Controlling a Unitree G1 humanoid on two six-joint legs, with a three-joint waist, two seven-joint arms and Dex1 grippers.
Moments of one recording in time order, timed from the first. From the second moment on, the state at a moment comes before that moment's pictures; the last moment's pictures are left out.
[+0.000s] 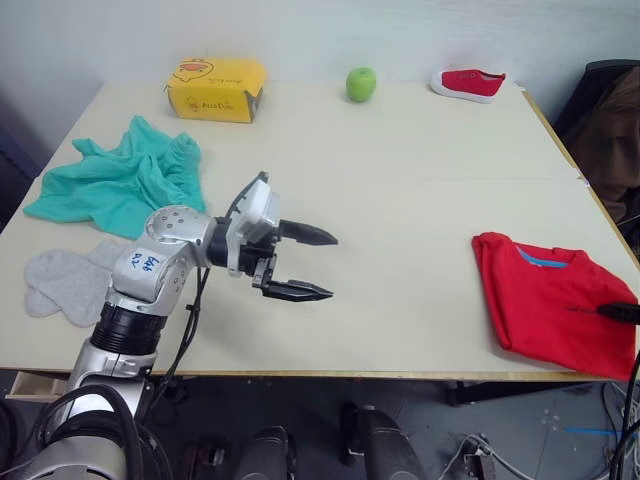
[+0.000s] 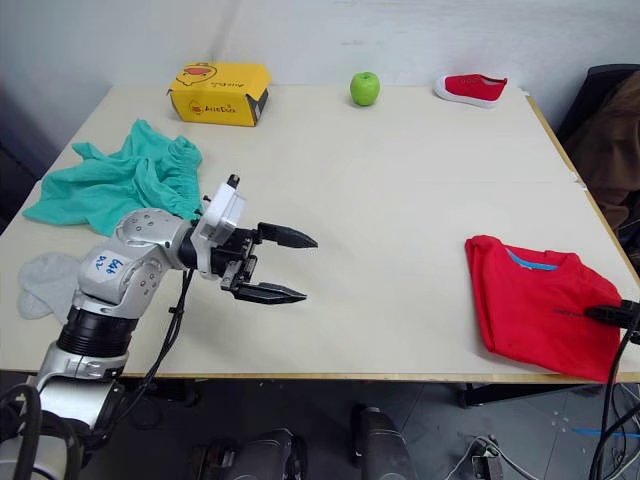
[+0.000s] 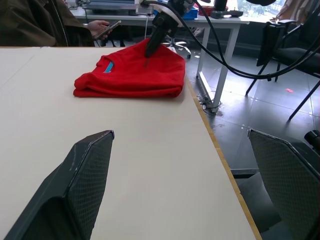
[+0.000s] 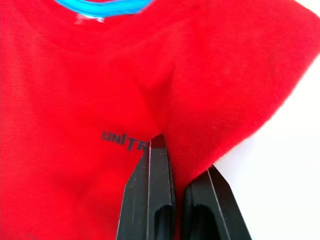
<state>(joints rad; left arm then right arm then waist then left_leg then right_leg) -0.71 0.58 -0.13 -0.04 -0.52 0.50 -1.29 -0.44 -1.20 -0.26 0.82 0.40 0.87 1.17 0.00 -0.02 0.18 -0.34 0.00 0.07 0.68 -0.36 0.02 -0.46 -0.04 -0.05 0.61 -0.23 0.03</state>
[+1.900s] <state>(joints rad) -0.93 0.74 -0.08 1.14 0.14 -0.29 -0.78 -0.50 -0.85 -0.28 -0.46 1.16 0.98 0.86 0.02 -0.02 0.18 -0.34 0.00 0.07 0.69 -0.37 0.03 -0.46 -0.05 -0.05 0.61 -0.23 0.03</state>
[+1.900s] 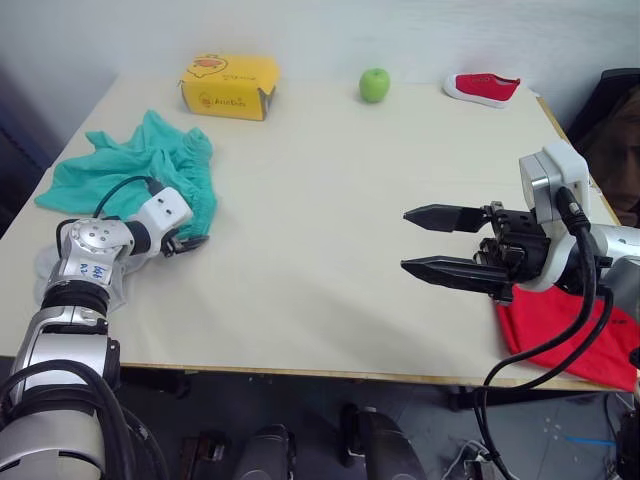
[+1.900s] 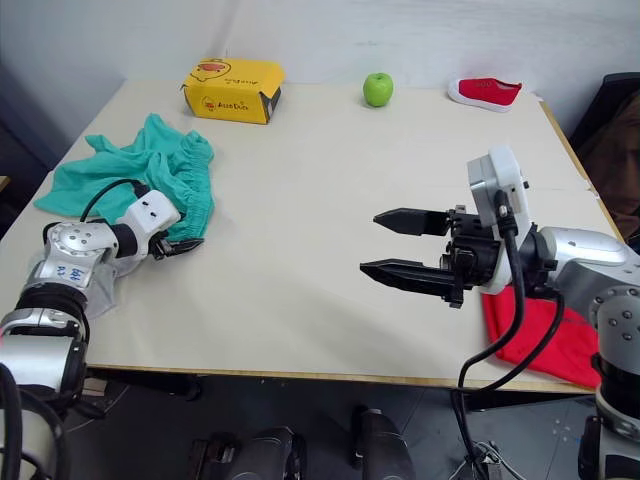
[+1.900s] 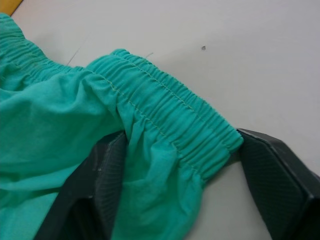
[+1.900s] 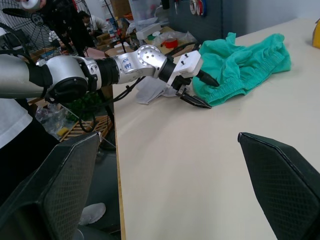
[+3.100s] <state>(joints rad) -0.81 0.14 -0.36 0.29 -0.08 0.52 -1.10 -0.16 -0.94 -0.32 -0.68 1.05 0.90 0.79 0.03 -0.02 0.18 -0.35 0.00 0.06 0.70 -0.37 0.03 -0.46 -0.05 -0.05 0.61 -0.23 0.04</state>
